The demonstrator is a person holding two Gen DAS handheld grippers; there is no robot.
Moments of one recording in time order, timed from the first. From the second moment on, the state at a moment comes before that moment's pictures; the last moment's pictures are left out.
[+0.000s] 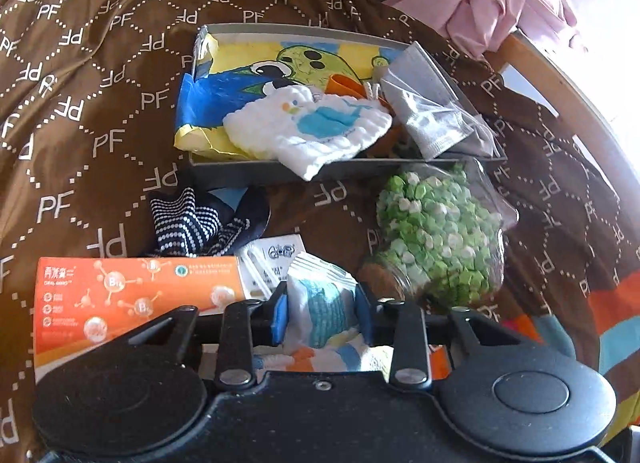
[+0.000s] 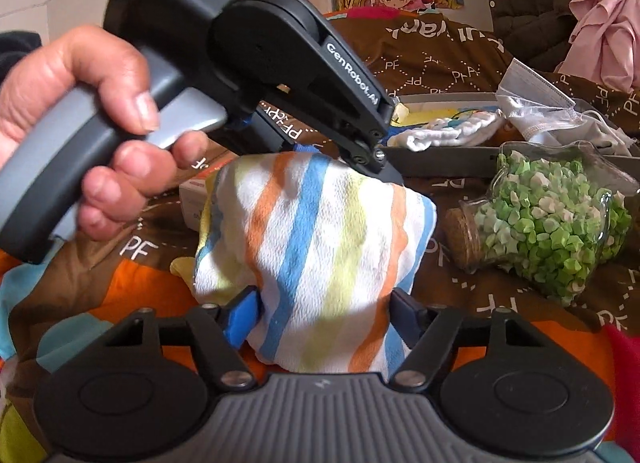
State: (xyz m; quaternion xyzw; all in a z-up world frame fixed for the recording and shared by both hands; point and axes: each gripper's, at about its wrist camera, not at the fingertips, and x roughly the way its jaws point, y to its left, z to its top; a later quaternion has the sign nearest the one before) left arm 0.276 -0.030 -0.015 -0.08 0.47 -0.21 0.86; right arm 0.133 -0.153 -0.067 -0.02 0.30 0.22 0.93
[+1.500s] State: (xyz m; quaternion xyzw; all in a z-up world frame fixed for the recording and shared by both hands) left arm 0.172 -0.023 0.062 -0.15 0.28 -0.09 0.95; right arm 0.093 -0.263 0.009 0.11 0.23 0.09 0.96
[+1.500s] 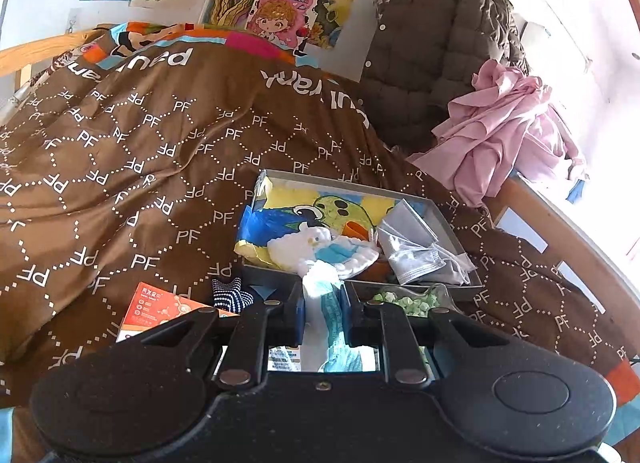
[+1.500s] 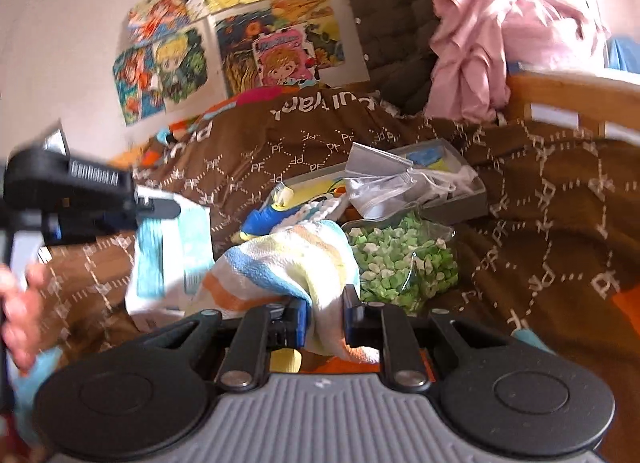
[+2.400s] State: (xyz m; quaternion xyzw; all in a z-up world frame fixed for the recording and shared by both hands) left arm 0.278 -0.044 0.065 -0.14 0.22 -0.10 0.96; right arm 0.214 -0.299 0.038 0.10 0.14 0.07 0.98
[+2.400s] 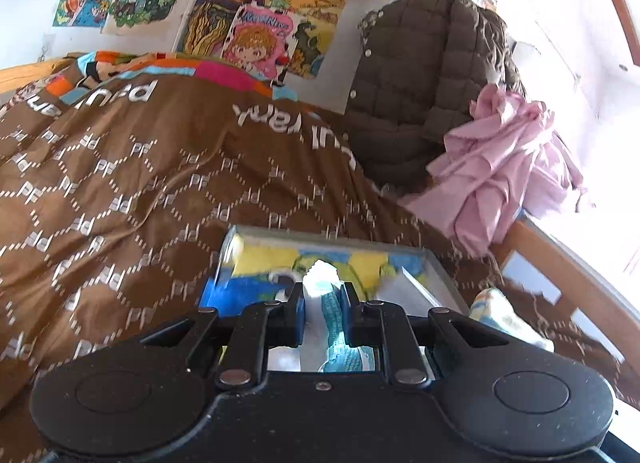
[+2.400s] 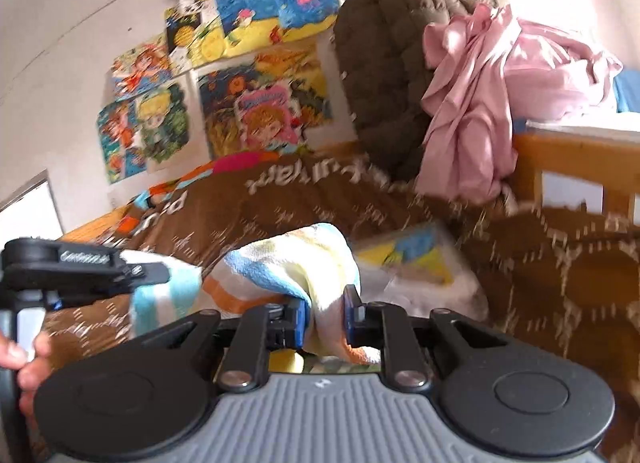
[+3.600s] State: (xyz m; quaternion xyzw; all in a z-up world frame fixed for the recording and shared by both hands) left arm 0.405 -0.066 -0.022 -0.27 0.26 -0.07 0.93; right arm 0.318 -0.345 -0.025 0.16 0.16 0.03 0.98
